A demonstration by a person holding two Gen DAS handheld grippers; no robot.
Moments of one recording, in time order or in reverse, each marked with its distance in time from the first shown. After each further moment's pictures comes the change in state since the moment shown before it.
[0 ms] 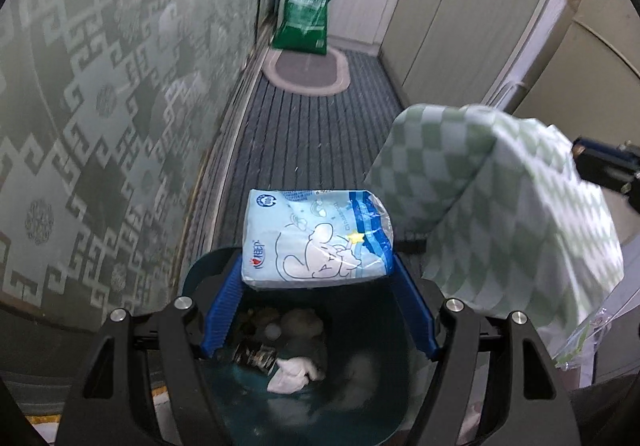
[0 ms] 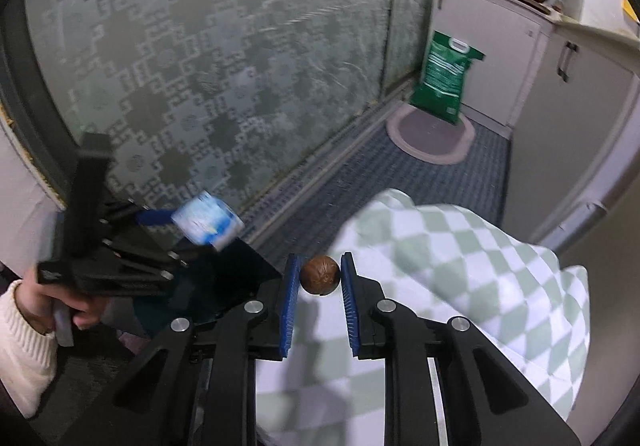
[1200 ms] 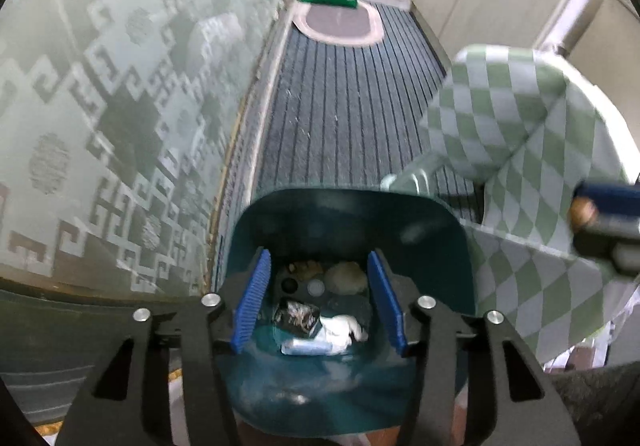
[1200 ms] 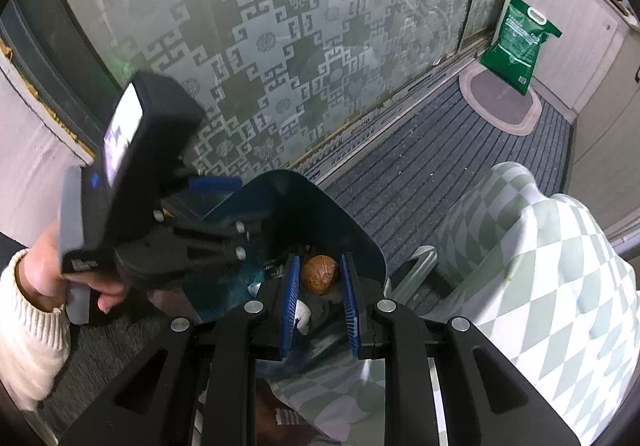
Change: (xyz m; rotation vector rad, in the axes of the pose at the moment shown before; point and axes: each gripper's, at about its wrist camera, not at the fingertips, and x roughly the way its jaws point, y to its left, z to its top) left arm 0.013 0.031 -0.017 -0.011 0.132 0.108; right arm 0.070 0.082 -0.002 -0.109 0.251 0.139
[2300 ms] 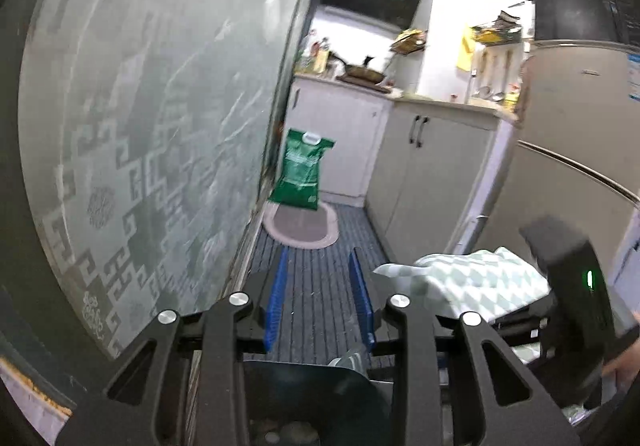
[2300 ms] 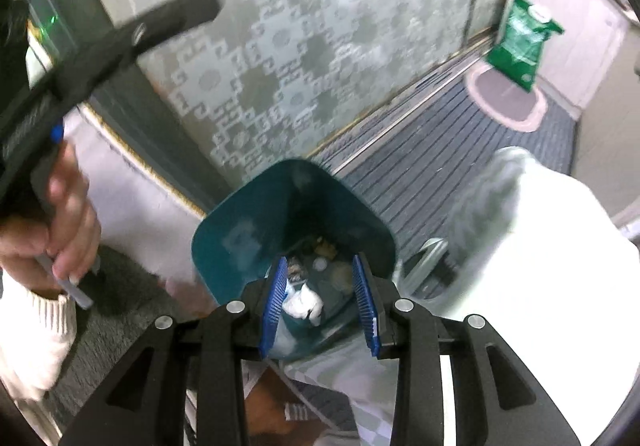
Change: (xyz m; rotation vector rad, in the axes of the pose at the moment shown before) left arm -0.148 -0.024 -0.015 -0.005 -0.741 -0.147; right arm -0.029 0.003 -0.023 0.025 -0.052 0.016
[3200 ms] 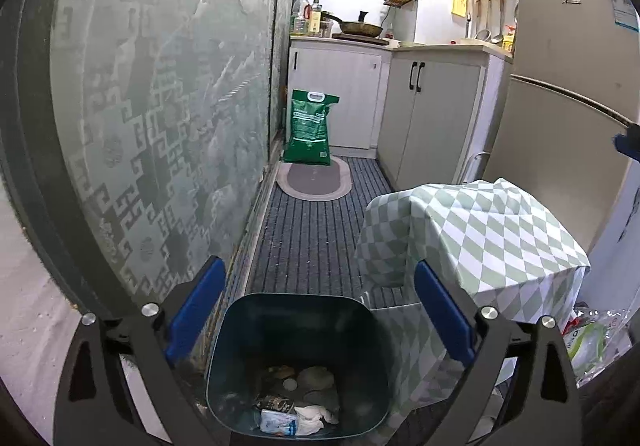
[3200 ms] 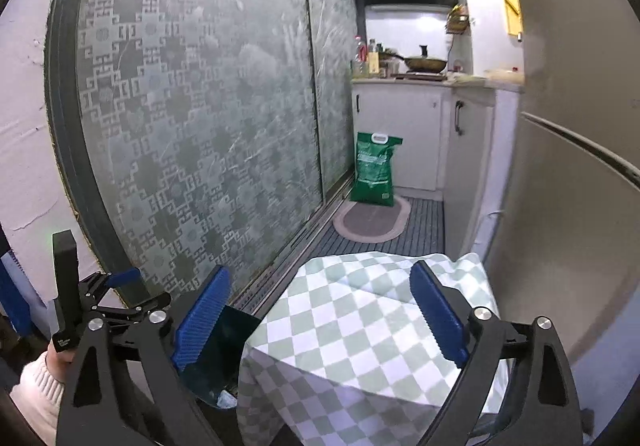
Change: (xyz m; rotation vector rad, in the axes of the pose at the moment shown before) left arm -0.031 -0.037 -0.045 0.084 0.164 0.095; right arm -0.218 -0.037 -0.131 0.263 -0.678 -0.319
